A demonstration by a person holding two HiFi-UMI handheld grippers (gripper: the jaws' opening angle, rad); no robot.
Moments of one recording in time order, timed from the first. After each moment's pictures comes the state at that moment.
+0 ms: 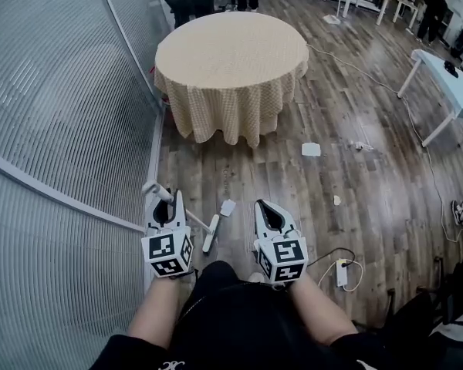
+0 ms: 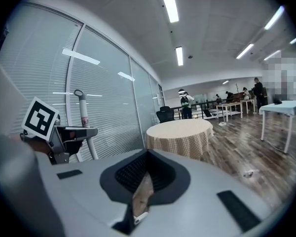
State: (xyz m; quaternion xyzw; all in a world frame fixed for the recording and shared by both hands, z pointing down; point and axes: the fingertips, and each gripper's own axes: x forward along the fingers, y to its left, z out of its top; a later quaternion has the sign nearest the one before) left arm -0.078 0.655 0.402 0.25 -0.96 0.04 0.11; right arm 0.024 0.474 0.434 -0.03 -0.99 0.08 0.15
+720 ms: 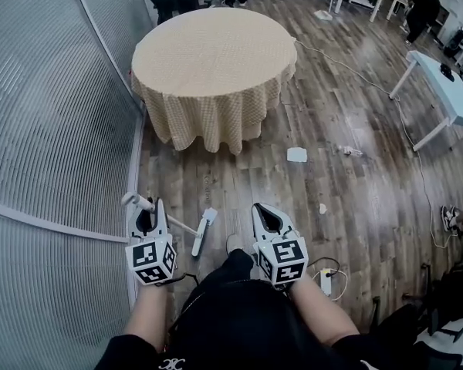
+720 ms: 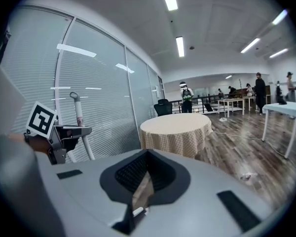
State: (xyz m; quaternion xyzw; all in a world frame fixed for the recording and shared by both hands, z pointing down) left arm -0.151 0.595 0.432 0.22 -0.96 0.04 0.14; right arm -0.043 0.370 0.459 -0.05 -0.98 0.07 0.20
